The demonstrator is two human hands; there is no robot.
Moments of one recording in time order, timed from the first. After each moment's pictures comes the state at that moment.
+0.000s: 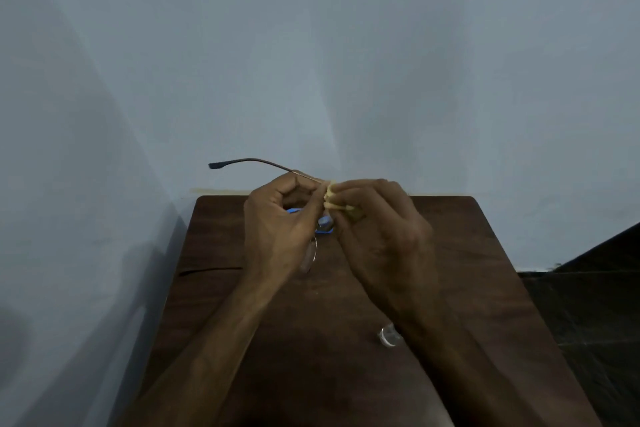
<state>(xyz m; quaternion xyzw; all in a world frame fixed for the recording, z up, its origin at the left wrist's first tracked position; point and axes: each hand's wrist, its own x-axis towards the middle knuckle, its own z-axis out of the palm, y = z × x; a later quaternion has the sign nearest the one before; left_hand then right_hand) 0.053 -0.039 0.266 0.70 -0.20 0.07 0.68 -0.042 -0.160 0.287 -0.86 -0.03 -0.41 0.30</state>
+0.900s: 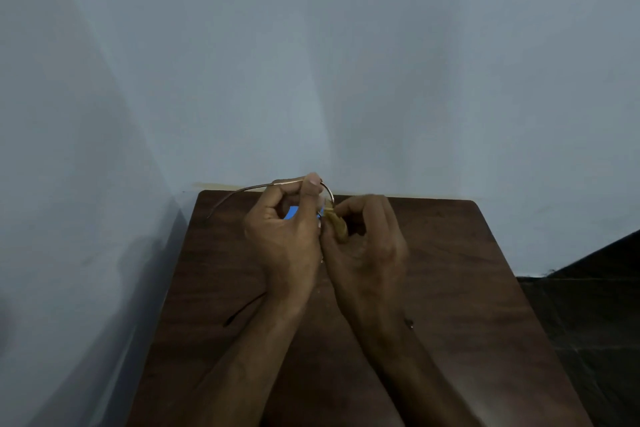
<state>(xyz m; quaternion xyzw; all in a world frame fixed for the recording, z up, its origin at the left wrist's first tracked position) 0.039 -0.052 0.257 0.63 -0.01 0.16 0.76 -0.024 -0.116 0.258 -0.82 0.10 -0.43 0.36</state>
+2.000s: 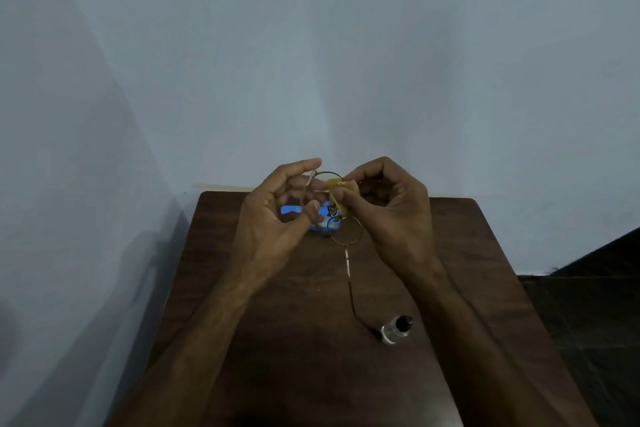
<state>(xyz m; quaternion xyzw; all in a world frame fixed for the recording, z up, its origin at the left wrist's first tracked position) 0.061 -0.008 0.259 0.69 -0.28 -0.01 0.67 -0.009 -0.173 0.285 -0.75 0.05 -0.28 0.60</state>
